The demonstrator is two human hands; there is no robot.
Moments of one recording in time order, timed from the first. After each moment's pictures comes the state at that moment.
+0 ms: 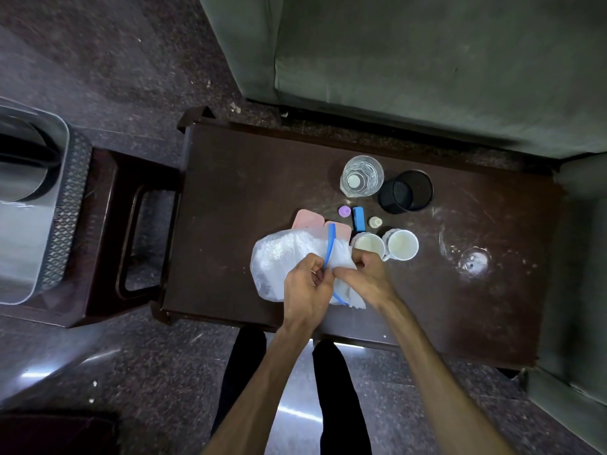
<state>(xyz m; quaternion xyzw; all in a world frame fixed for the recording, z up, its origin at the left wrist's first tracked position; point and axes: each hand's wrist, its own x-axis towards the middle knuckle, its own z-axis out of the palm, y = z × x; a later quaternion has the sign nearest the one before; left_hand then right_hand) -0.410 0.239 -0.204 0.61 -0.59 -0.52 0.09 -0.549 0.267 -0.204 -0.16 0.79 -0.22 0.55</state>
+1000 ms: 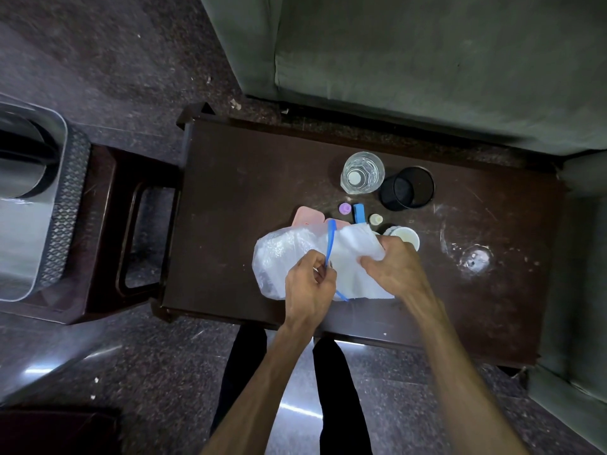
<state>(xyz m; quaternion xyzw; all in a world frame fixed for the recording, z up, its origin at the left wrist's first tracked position) -0.416 0.239 -0.201 0.62 -0.60 -0.50 0.08 -0.586 0.259 -0.163 -0.31 0.84 -0.08 0.43</state>
